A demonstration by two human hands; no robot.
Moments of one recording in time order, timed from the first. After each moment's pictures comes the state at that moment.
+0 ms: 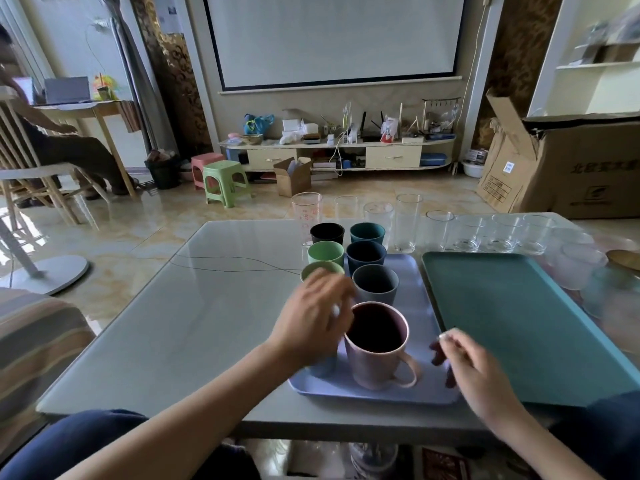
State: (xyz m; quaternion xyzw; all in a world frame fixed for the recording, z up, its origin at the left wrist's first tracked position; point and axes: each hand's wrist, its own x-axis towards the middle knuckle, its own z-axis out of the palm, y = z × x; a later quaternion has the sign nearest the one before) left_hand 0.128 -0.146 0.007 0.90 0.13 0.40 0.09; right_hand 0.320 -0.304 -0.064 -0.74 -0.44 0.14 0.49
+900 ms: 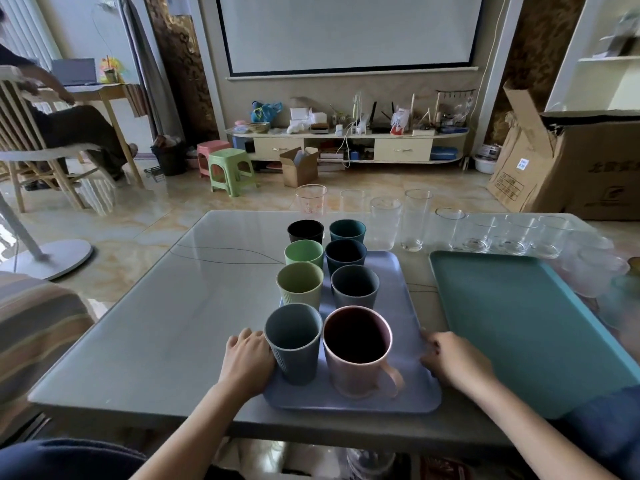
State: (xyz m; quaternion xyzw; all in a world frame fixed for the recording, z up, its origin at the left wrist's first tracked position) left_hand 0.068 -0.086 -0.104 0.87 0.49 0.03 -0.02; right_hand 0.356 -0.242 -0.084 -0.86 -0.46 0.18 0.15
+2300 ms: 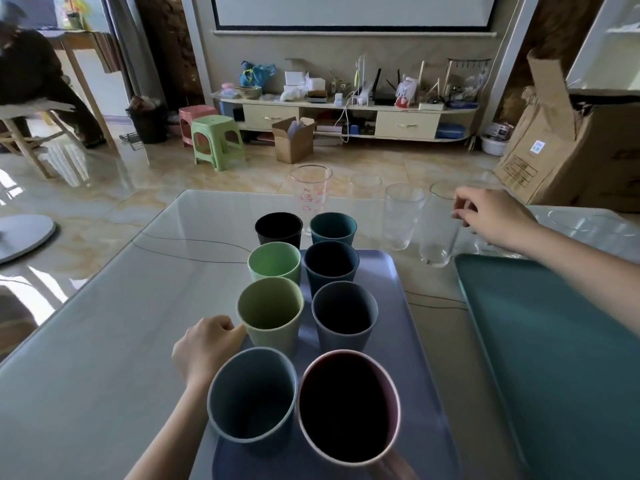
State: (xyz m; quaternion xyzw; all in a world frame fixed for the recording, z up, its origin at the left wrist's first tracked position) left_hand 0.091 -0.006 -0.100 0.66 0.70 0.23 0.15; right_hand 0.479 -0.078 0.034 -0.83 -0.53 -0.02 0.19
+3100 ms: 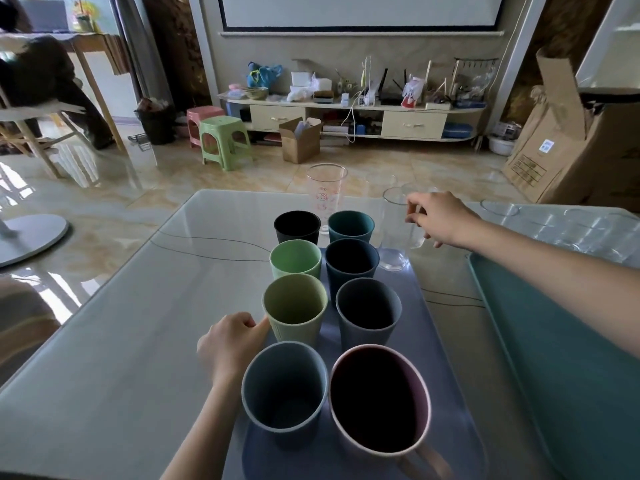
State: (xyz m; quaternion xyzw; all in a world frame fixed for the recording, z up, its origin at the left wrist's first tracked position) left_hand 0.088 -0.008 -0.100 0.66 0.69 0.25 0.17; right_hand 0.407 -0.030 0.027 -0.80 -0.56 0.09 0.19
